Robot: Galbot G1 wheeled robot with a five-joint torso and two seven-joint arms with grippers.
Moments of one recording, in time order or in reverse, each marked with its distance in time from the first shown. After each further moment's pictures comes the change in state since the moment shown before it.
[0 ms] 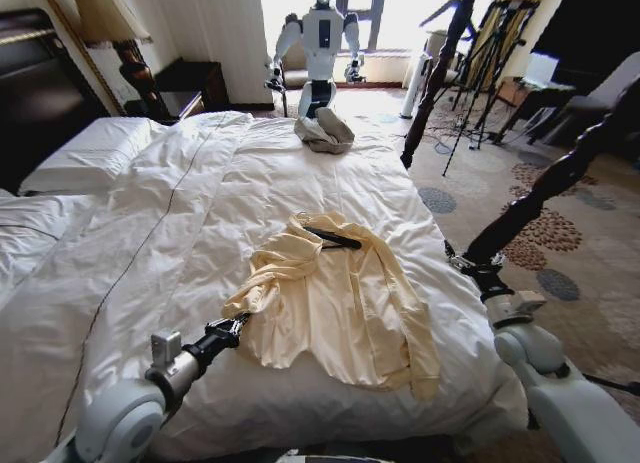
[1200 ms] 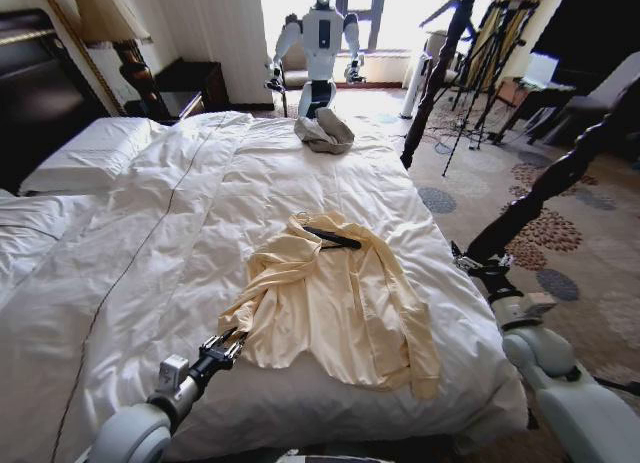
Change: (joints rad) left arm 0.031 -0.049 0.105 0.146 0.256 -0.128 0.036; right arm -0.032 0.017 0.045 -0.006 0.014 0.012 -0.017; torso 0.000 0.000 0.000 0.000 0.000
